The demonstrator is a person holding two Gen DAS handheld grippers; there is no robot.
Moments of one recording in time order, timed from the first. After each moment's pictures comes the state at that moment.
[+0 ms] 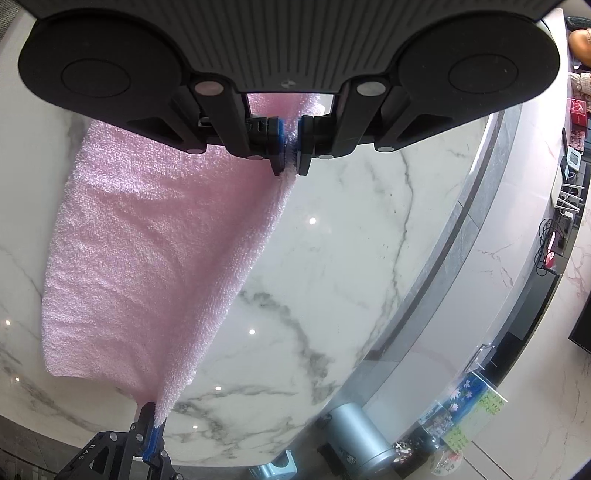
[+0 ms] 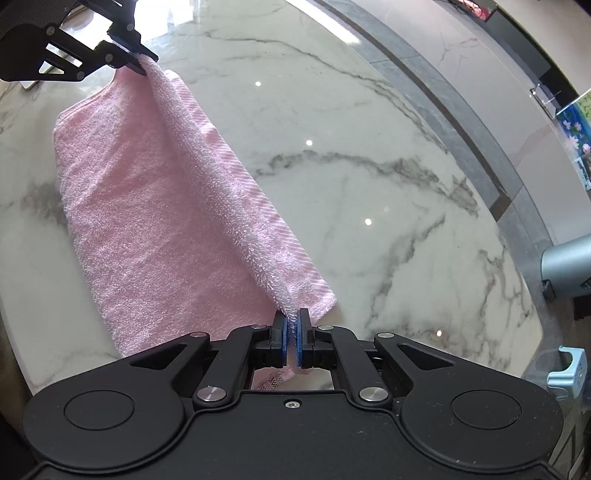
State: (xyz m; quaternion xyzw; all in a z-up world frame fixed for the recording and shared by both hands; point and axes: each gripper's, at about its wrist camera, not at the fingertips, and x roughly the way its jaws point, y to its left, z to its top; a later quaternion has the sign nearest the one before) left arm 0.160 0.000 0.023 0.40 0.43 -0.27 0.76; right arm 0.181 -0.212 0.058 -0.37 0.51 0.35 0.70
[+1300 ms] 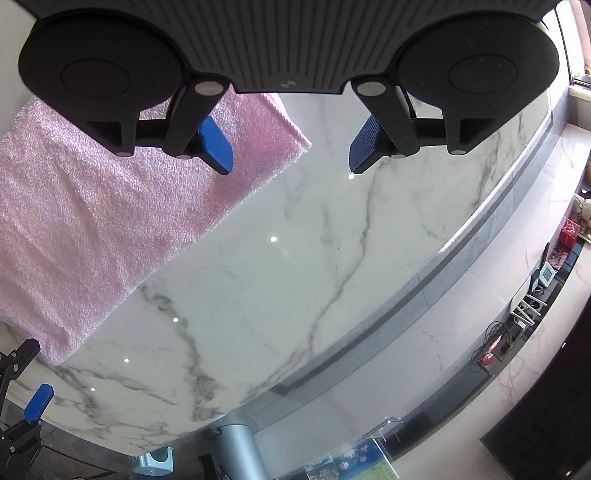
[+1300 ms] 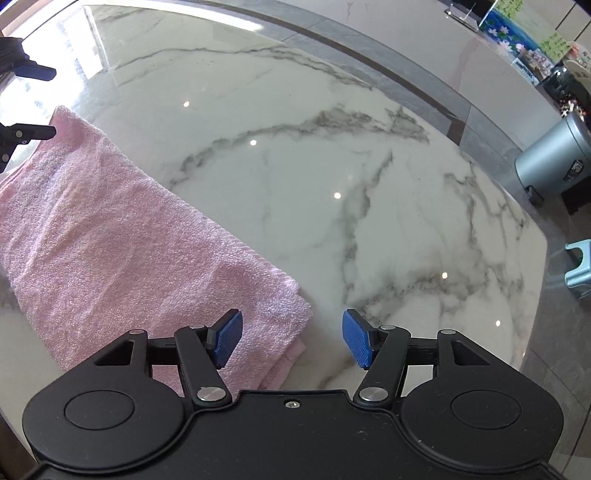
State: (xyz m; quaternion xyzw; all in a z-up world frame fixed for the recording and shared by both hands) left arm 0.151 0.040 0.051 0.29 0.46 -0.11 0.83; right arm 0.183 -0.241 0.059 -0.24 0.54 0.23 0.77
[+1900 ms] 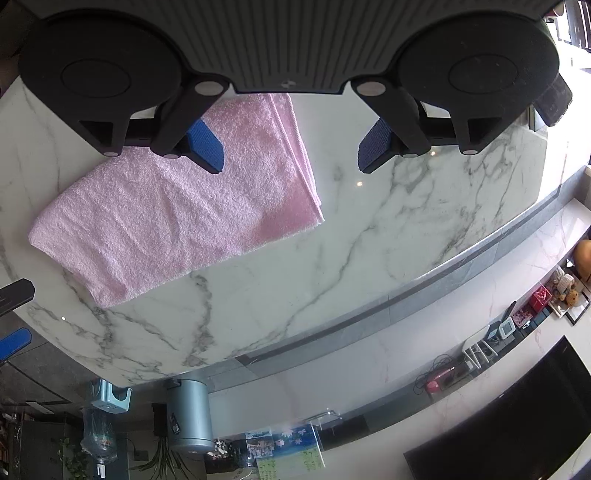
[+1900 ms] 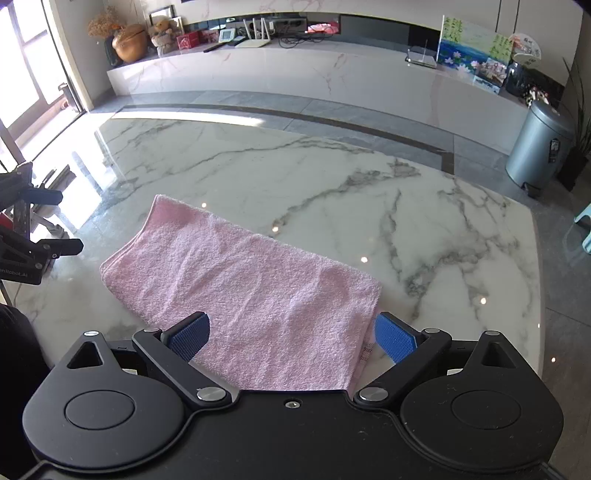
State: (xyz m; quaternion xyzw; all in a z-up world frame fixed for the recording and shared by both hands) left arm 0.044 0.034 0.107 0.17 0.44 -0.05 0.88; right arm 0.073 -0.259 0.125 -0.07 0.46 0.24 0.85
